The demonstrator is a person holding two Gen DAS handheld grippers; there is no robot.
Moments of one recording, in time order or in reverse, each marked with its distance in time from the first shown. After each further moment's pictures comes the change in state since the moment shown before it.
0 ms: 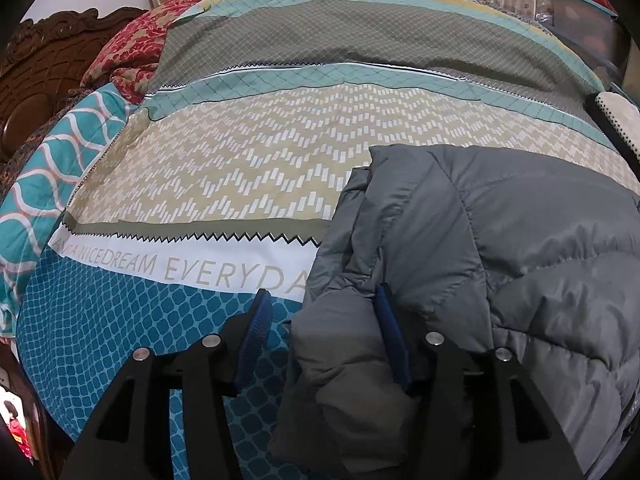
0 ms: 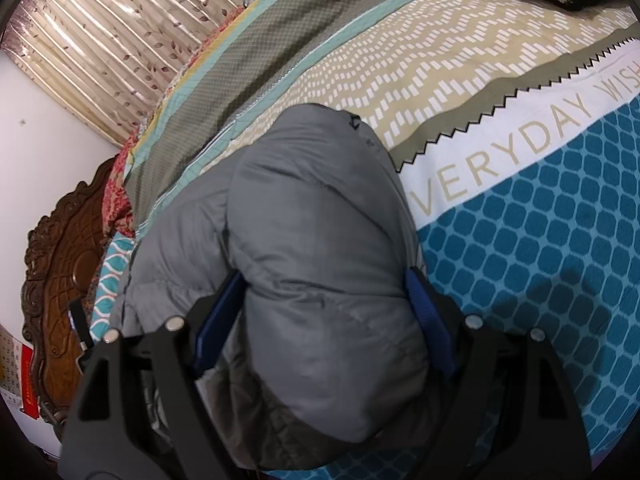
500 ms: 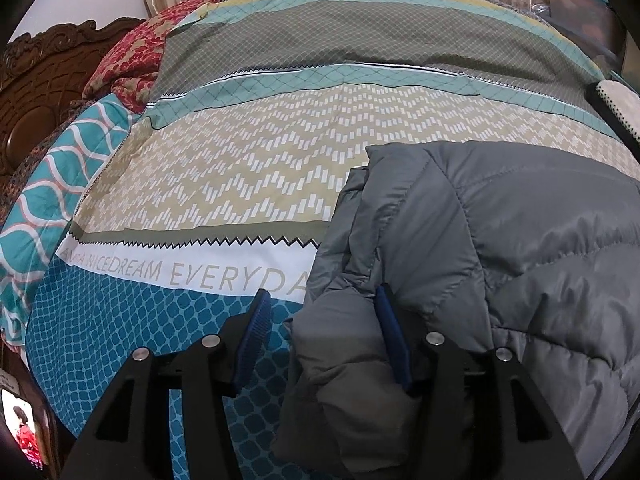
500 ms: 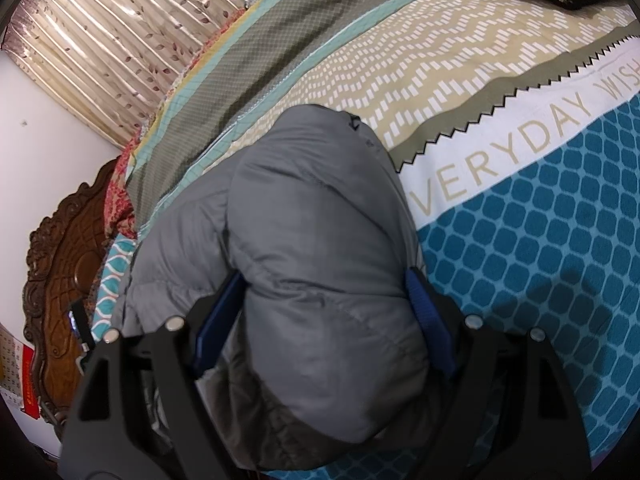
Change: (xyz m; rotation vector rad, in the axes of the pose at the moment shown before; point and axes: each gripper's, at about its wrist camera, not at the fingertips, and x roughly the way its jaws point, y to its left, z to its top) left arm -0.001 -0.006 0.000 0.032 -0.006 0.033; right arm 0.000 -0.001 0.001 0.001 -0.001 0.003
